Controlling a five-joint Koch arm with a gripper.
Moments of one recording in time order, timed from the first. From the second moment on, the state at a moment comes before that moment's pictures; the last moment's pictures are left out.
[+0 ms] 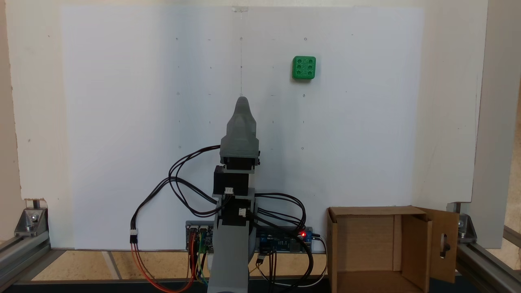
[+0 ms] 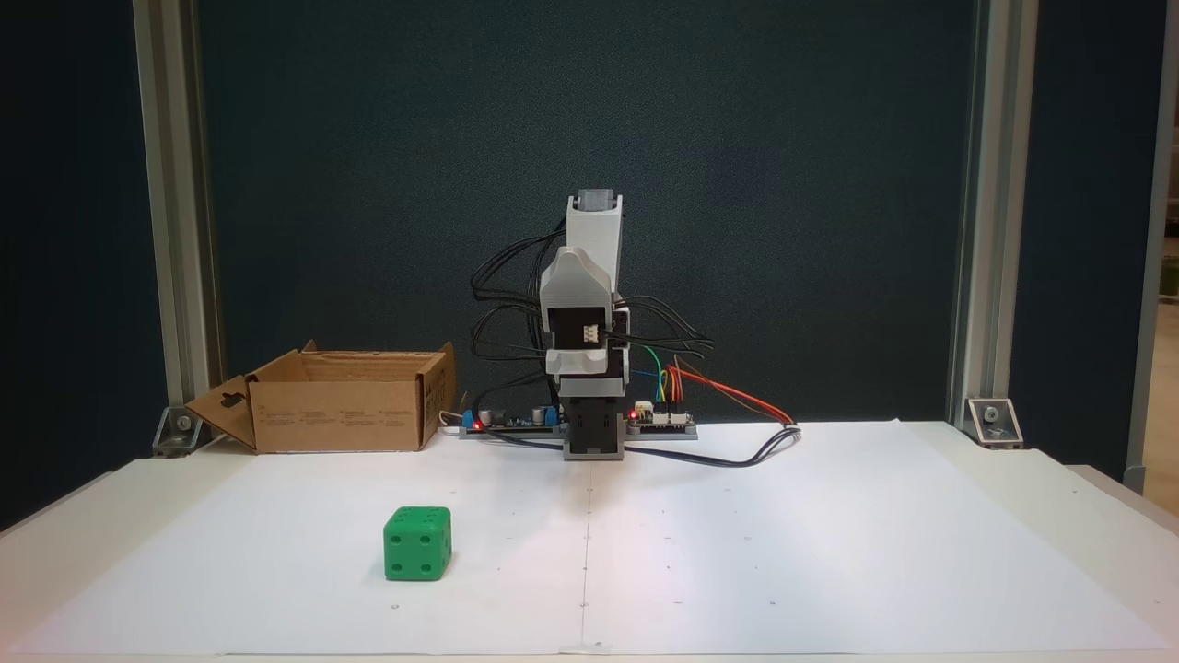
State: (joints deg) arm 2.5 129.4 176.4 -85.3 -0.1
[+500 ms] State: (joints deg) arm 6.1 129.4 173.0 -63.8 -0.2
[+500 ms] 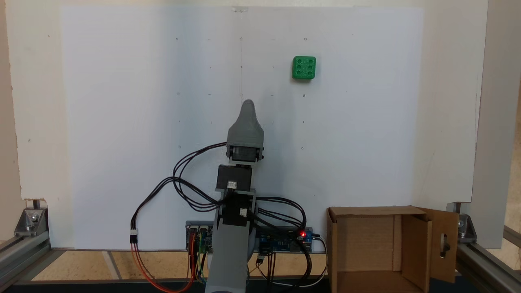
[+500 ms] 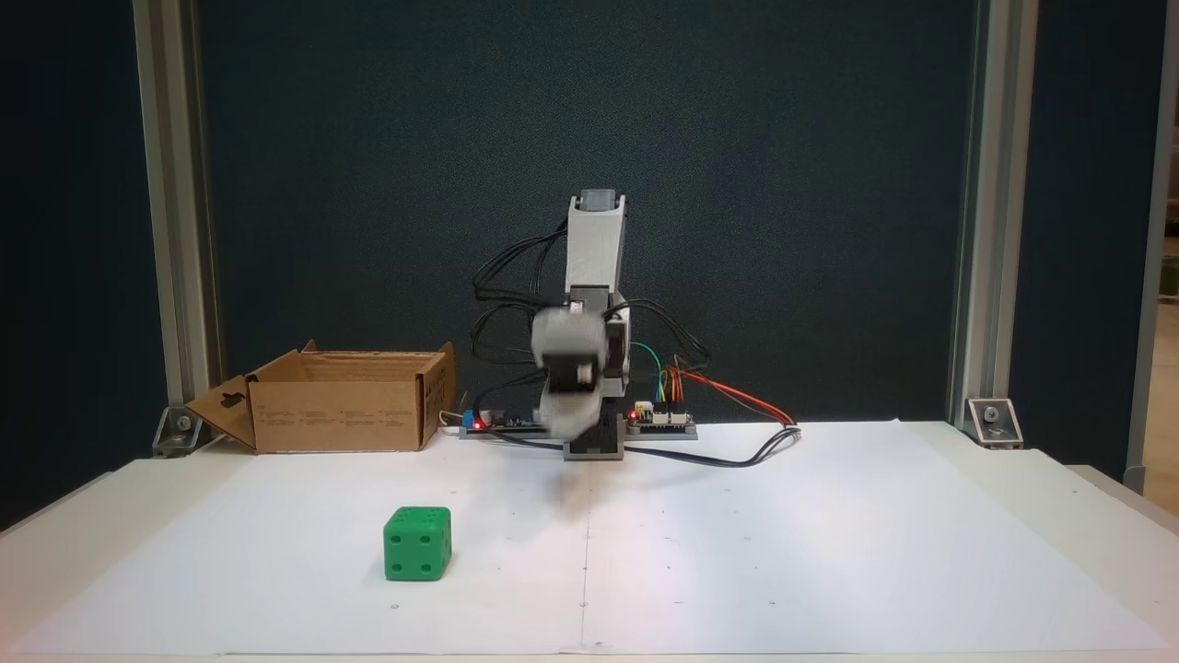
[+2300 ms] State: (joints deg) arm 26.5 81.5 66.5 74.4 -25.8
